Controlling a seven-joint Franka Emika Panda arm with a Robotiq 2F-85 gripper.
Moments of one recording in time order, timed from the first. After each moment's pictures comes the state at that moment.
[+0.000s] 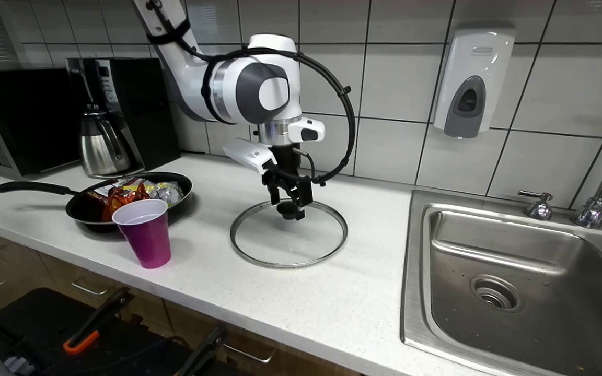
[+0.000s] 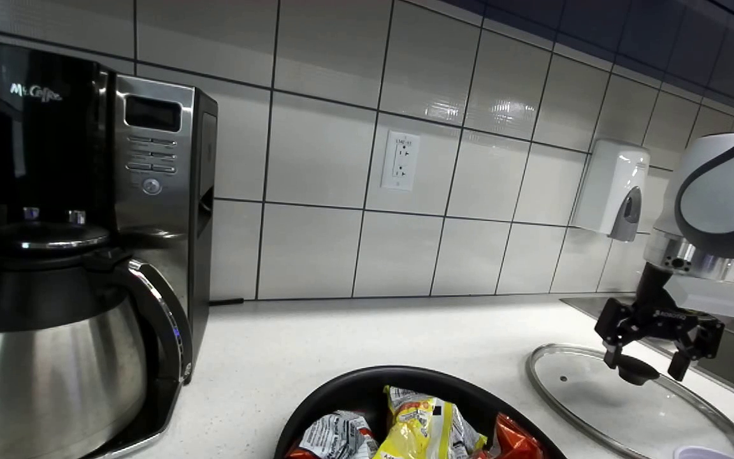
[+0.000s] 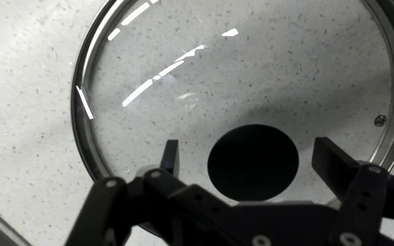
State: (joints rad) arm -0.05 0.28 -0.14 -2.40 -0.01 2.73 0.27
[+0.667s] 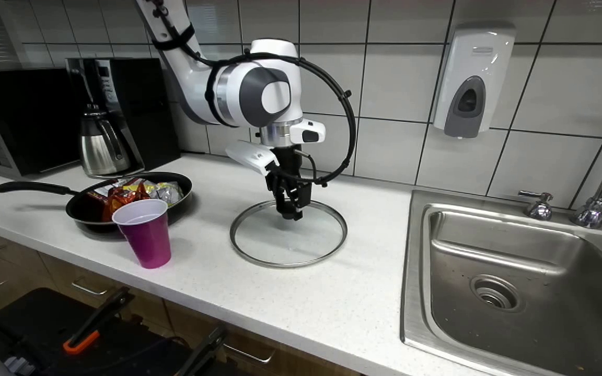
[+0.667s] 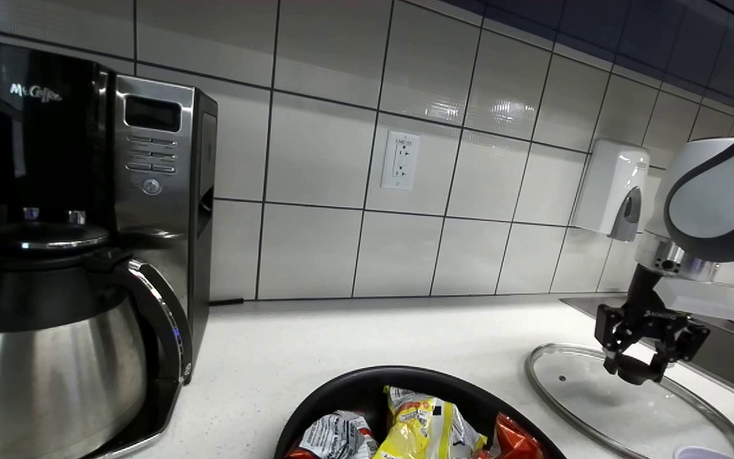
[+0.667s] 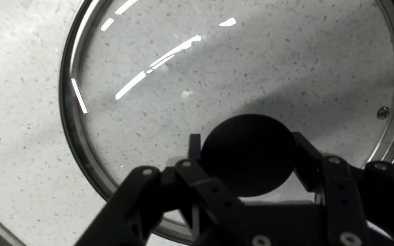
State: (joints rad) arm -0.05 0.32 -0.14 -2.37 -0.01 2.75 0.27
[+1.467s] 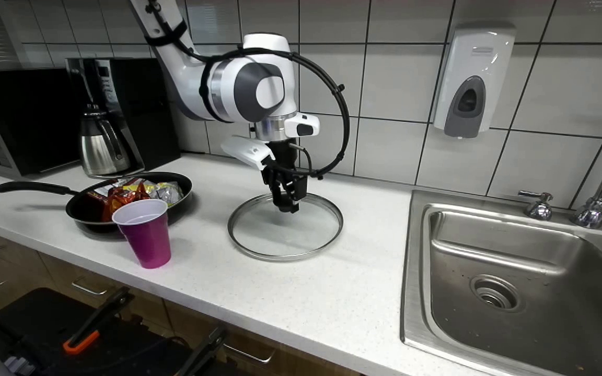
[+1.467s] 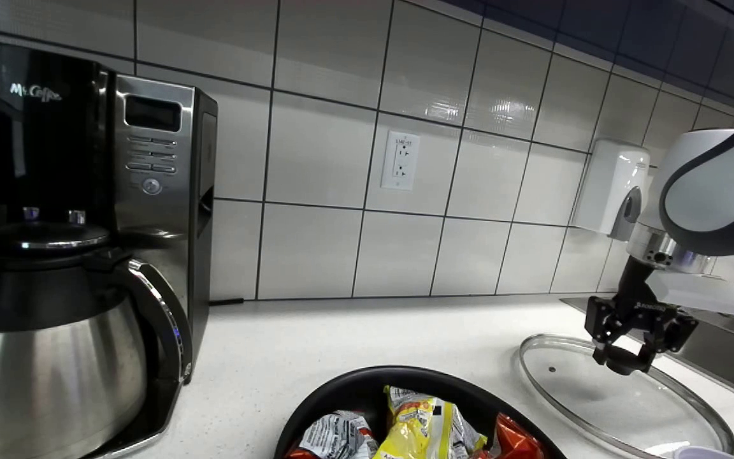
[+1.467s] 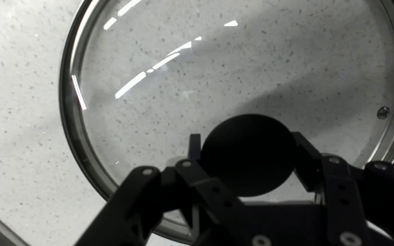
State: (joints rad) arm -0.01 0.30 -0.14 -2.37 -0.01 2.76 0.27
